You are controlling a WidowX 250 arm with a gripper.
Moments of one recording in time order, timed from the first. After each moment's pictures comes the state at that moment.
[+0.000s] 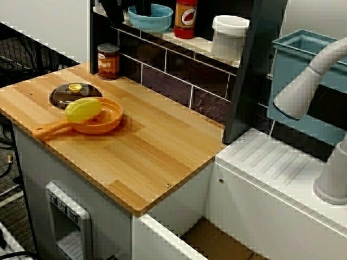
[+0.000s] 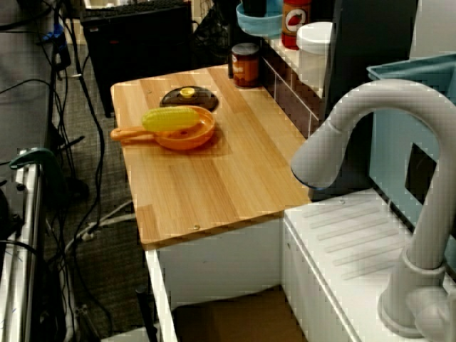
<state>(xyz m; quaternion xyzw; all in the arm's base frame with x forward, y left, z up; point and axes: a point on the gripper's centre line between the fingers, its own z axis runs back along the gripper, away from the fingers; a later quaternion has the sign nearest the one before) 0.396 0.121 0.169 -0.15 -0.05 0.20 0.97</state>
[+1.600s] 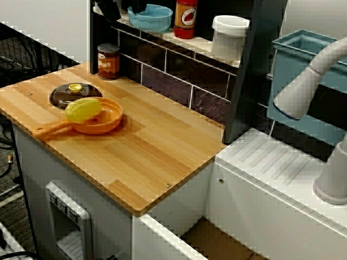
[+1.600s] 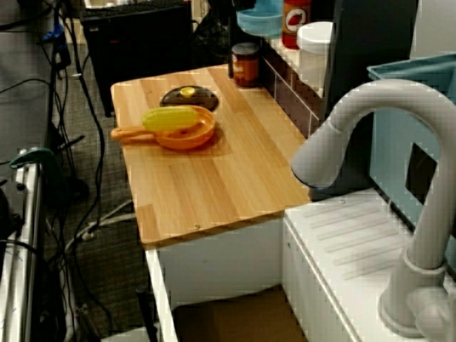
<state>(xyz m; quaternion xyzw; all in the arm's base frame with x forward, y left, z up) 0.379 0.115 0.180 -0.21 -0.04 0.19 0.96</state>
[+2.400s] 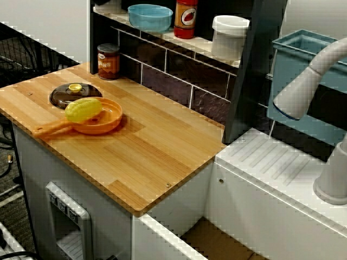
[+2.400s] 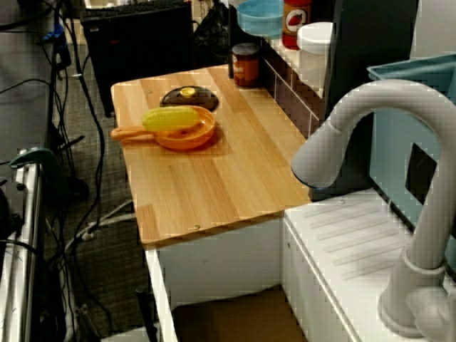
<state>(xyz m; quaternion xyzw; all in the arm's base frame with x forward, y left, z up) 0.353 0.113 0.204 -0.22 -0.07 0.17 0.96</state>
